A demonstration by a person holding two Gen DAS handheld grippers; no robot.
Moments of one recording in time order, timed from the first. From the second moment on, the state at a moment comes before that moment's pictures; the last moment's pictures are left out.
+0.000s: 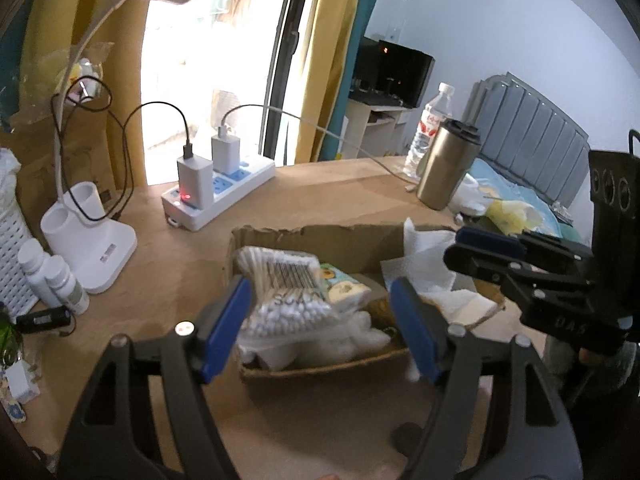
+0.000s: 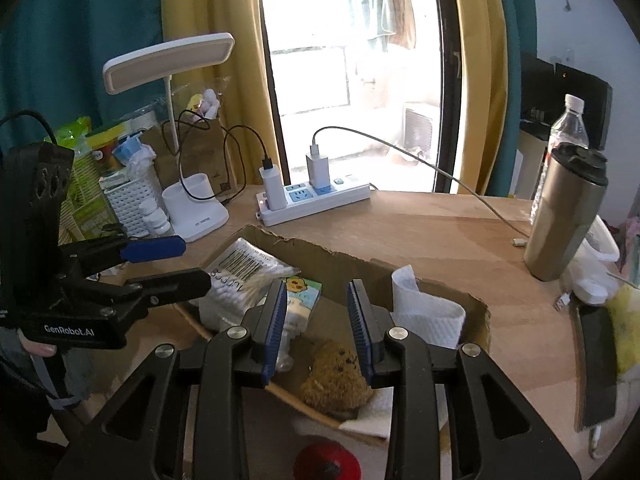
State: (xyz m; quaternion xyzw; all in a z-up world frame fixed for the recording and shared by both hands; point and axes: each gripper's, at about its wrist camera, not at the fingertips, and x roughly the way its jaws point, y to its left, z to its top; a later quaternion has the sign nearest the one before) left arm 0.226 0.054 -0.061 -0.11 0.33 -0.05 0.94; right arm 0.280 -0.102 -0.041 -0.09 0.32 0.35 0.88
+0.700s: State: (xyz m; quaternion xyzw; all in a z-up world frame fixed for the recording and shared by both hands) left arm 0.176 0.041 -0.051 -0.10 0.31 -0.05 0.94; right arm 0.235 -0.115 -0.033 -0.09 0.31 0.34 0.88
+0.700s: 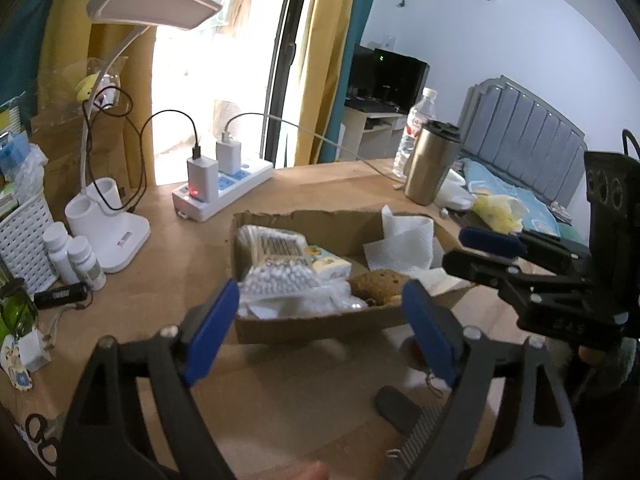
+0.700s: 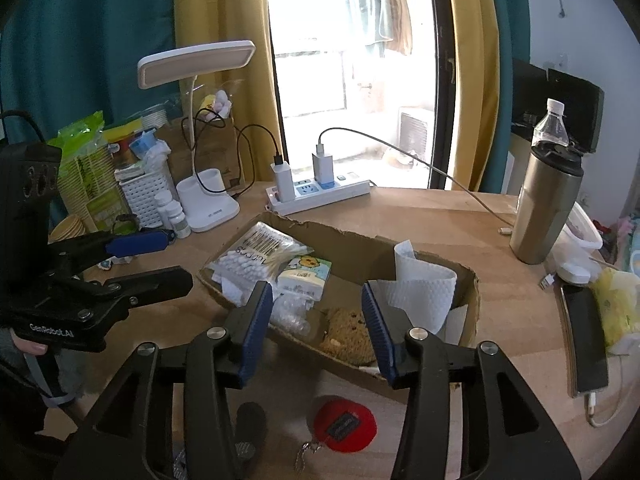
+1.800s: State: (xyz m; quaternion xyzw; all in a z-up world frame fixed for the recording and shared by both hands) left arm 0.135 -0.010 -0.093 -0.10 0.35 -0.06 0.93; right arm 0.196 -0.164 -0.075 -0.08 0.35 0.32 0.88
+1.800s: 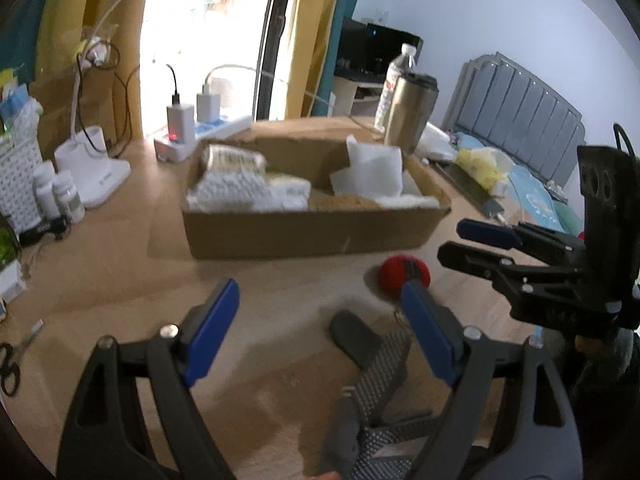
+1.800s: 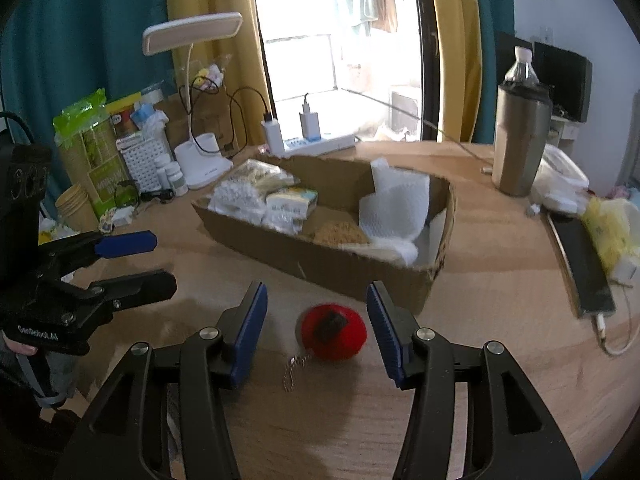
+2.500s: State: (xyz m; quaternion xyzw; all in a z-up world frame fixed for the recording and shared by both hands) left arm 0.122 -0.051 -0.142 -0.05 0.40 -0.08 0.91; right arm 0.188 -0.179 -0.109 -0.06 0.38 0.30 0.87
